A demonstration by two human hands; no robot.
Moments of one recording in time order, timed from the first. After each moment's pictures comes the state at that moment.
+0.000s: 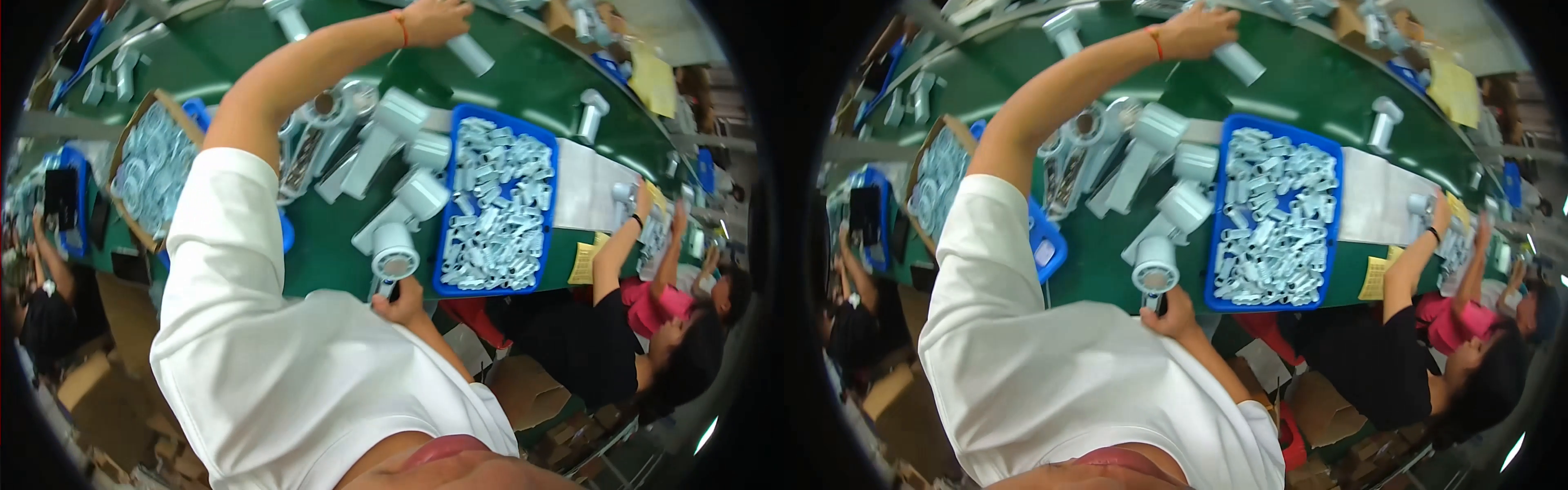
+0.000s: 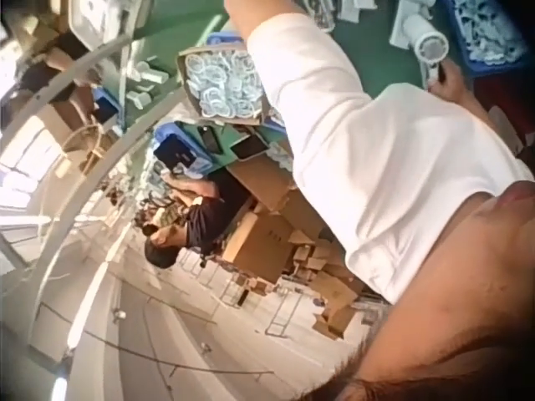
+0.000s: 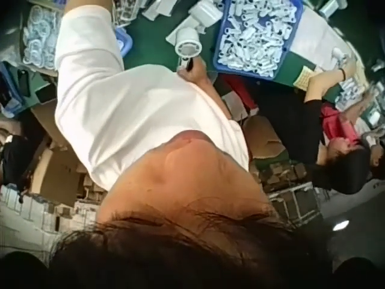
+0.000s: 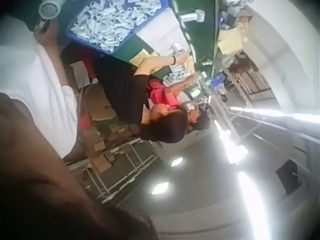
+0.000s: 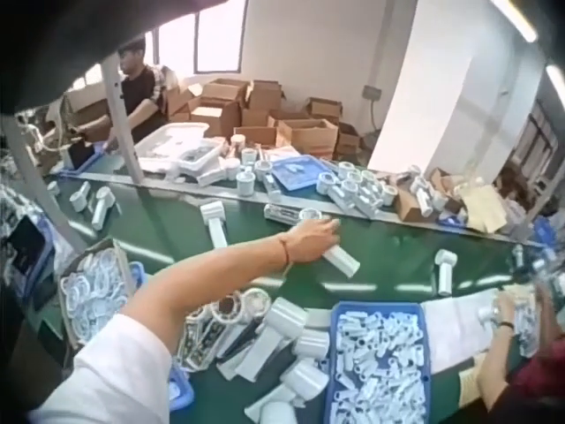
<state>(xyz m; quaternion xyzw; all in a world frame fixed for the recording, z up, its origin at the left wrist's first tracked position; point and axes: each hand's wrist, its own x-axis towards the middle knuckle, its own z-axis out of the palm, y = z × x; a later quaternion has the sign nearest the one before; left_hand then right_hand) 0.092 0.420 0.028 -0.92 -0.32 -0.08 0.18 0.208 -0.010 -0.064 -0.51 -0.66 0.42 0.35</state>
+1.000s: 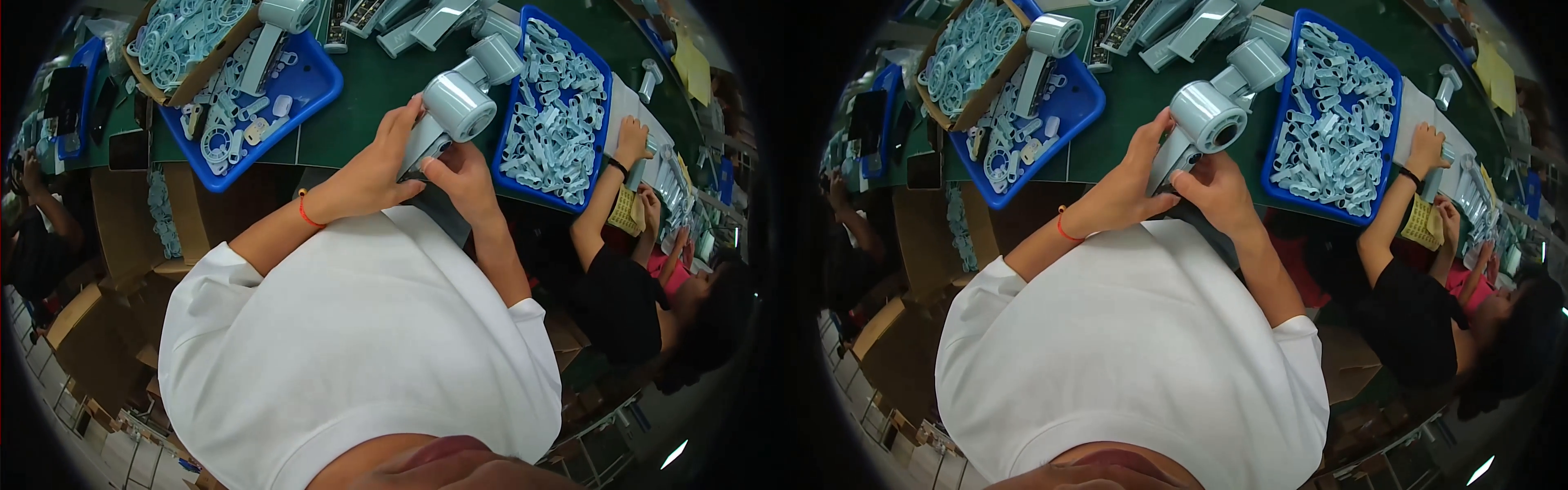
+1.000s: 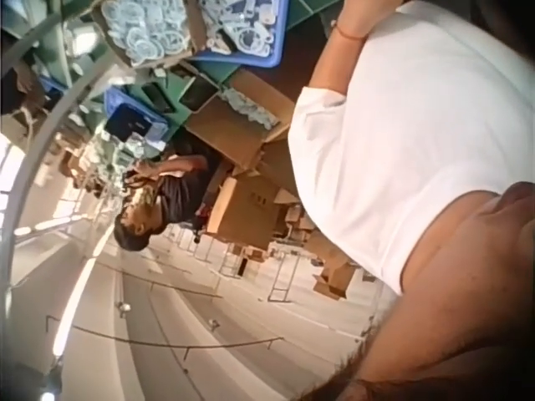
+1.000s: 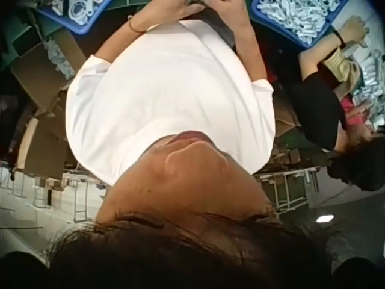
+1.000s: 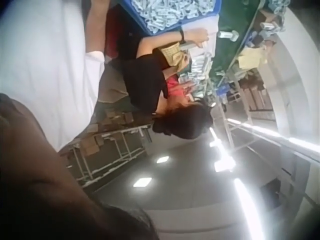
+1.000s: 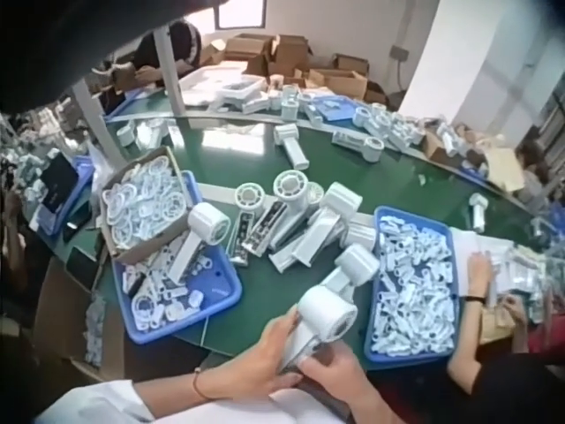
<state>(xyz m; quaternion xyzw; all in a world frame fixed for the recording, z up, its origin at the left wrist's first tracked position) 0.014 -0.011 0.007 -0.64 -0.44 -0.35 -0.52 0.186 0.008 0.009 -0.40 -0.43 0.74 0.33</state>
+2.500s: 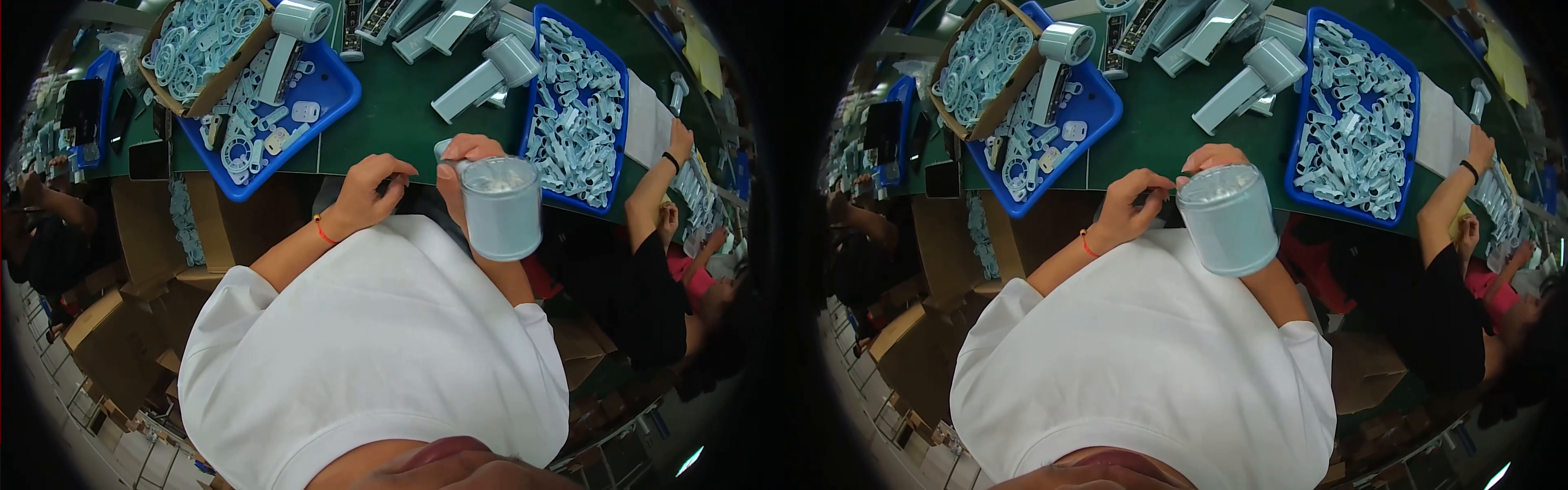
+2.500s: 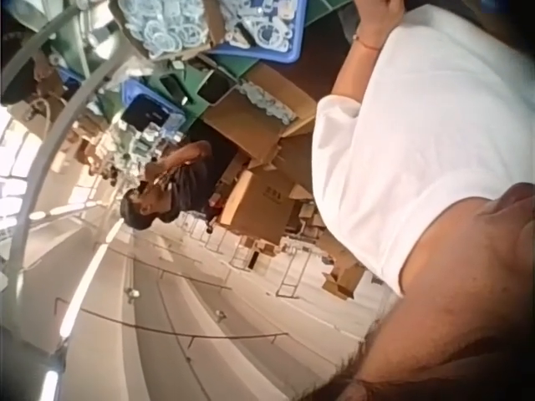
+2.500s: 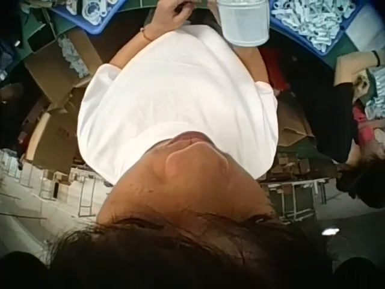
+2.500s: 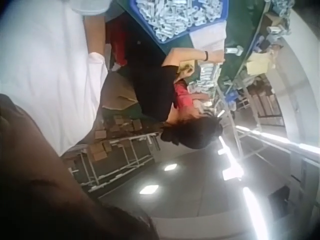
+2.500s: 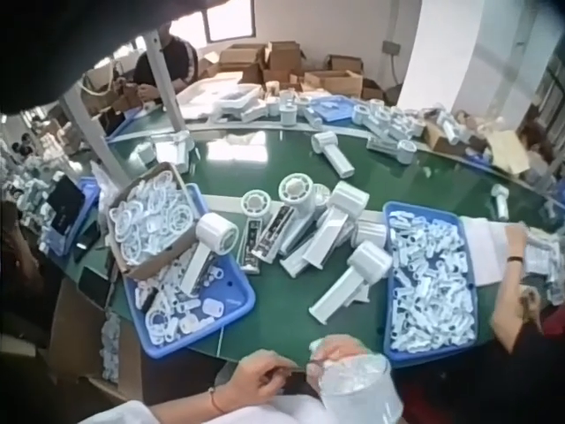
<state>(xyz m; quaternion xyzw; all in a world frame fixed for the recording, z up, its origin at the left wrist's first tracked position) -0.007 -0.043 -0.045 -0.65 -0.48 -0.42 -0.40 0.139 -0.004 -0.003 -0.32 -0.51 0.46 0.65</state>
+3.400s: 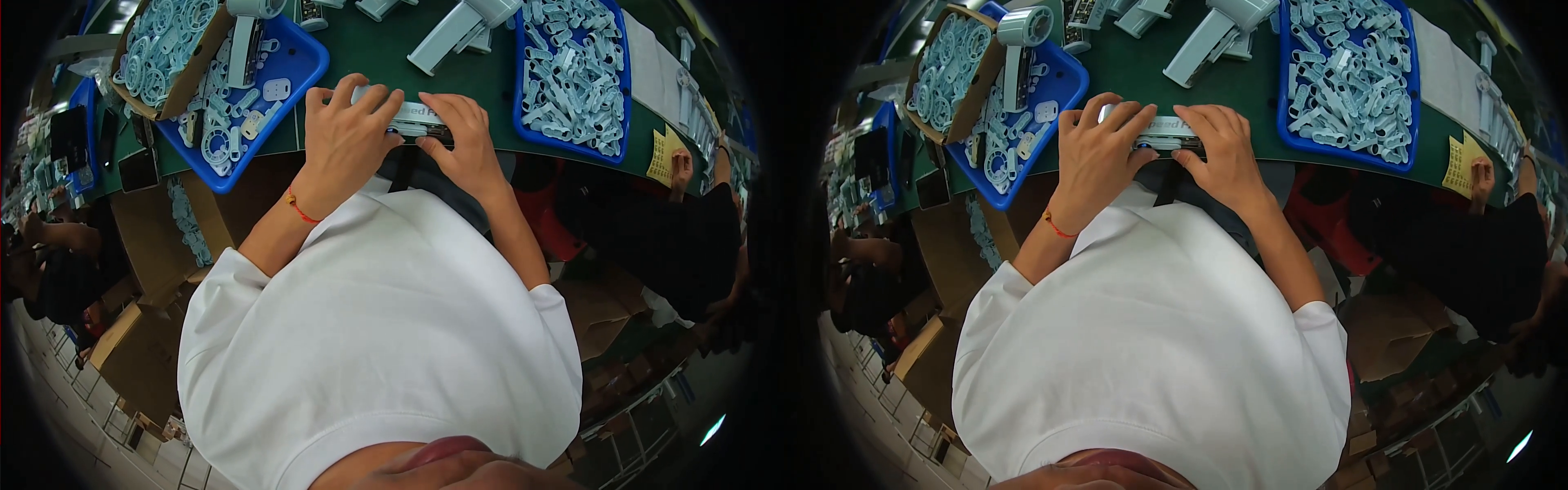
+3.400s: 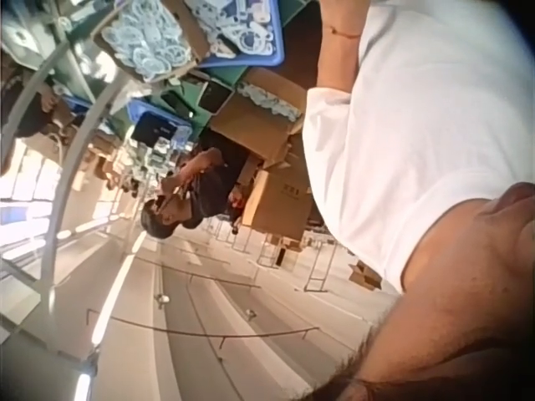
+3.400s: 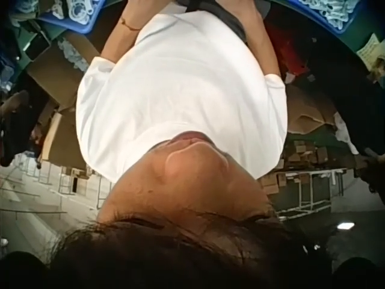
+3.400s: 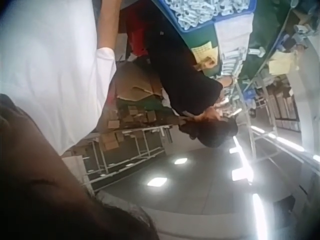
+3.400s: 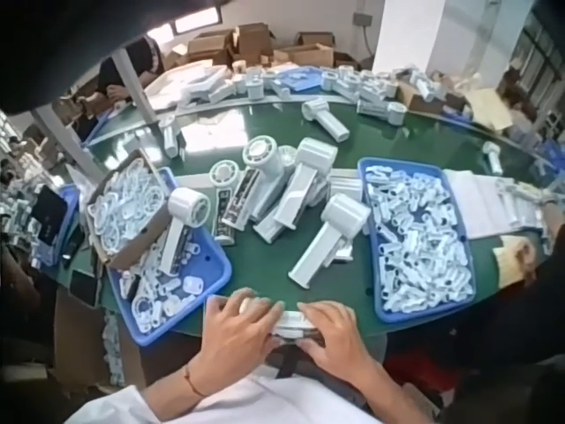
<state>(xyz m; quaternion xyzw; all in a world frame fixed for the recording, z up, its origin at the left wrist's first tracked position) 0.001 -0.018 0.004 -0.84 -0.53 -0.13 -0.05 0.192 -0.013 -0.037 -0.47 -0.79 0.30 0.27</state>
